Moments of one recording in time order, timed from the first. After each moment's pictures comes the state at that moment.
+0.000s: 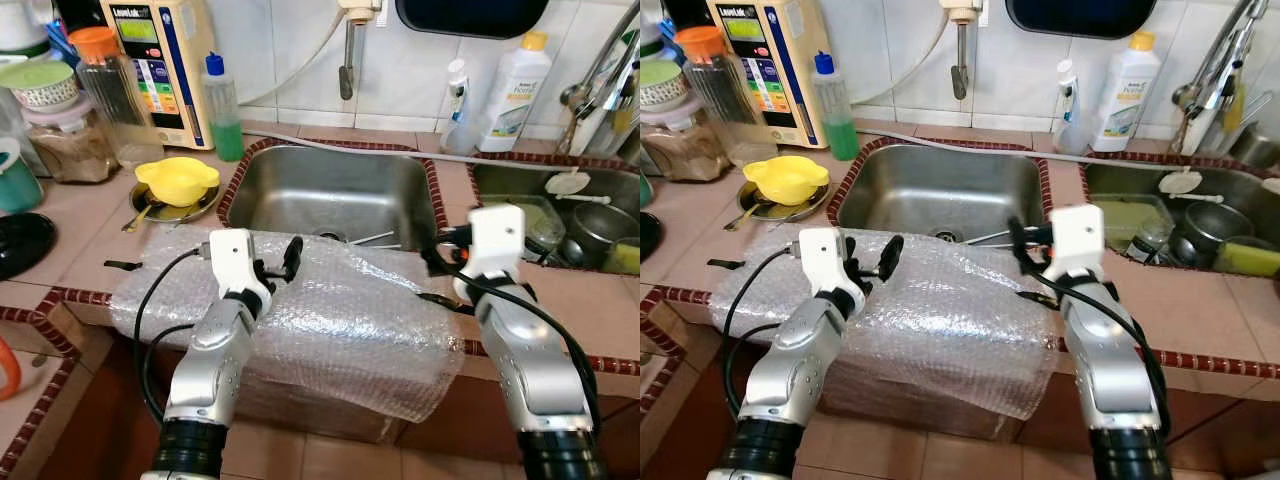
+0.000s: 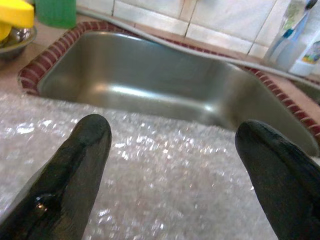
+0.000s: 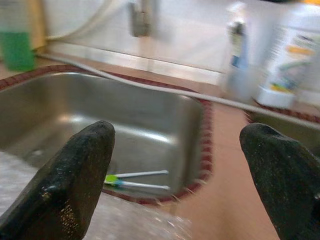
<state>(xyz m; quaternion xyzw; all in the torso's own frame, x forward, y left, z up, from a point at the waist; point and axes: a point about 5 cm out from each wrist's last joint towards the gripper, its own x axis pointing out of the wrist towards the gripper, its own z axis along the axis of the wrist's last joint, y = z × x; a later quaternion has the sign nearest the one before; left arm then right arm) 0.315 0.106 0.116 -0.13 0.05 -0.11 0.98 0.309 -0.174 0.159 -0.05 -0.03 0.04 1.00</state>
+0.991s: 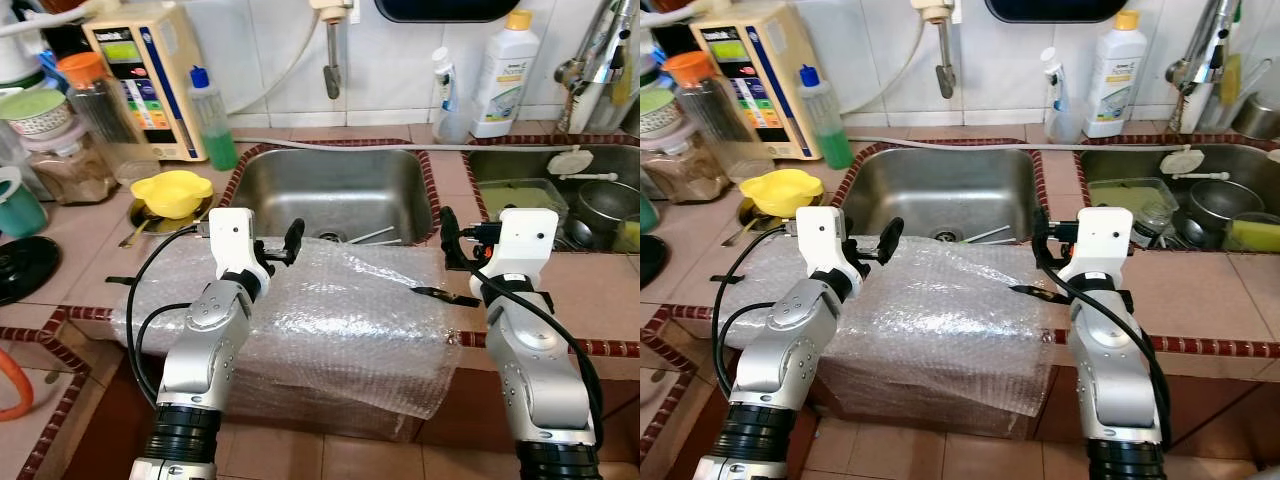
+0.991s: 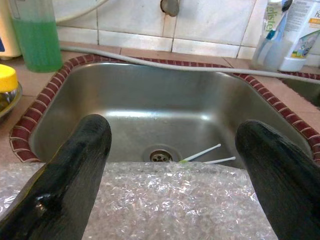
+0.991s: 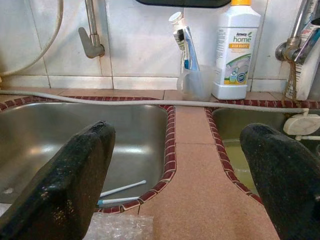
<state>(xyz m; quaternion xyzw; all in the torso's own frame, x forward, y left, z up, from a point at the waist) 0.323 0.108 0.145 -0.10 0.03 -0.13 0.99 0.301 -0.177 0.169 -0.03 -0.06 -0.02 1.00</state>
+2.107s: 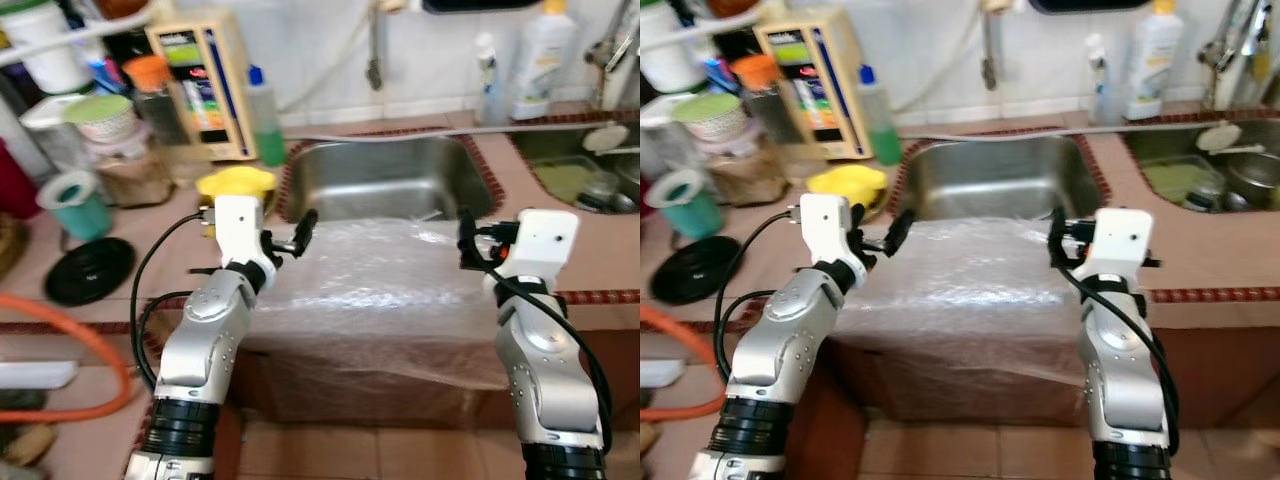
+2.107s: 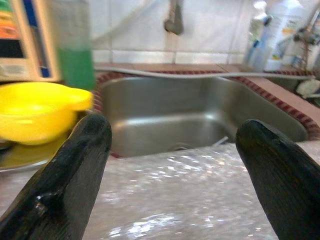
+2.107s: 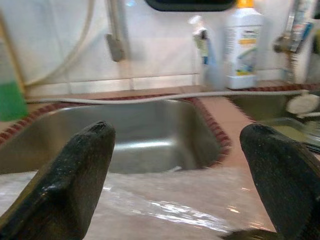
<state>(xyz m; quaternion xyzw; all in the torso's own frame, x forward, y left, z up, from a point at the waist) 0.323 0.099 0.163 -0.10 0.01 -0.18 0.98 0.299 -0.189 0.172 -0.03 -0.07 -0.06 1.00</state>
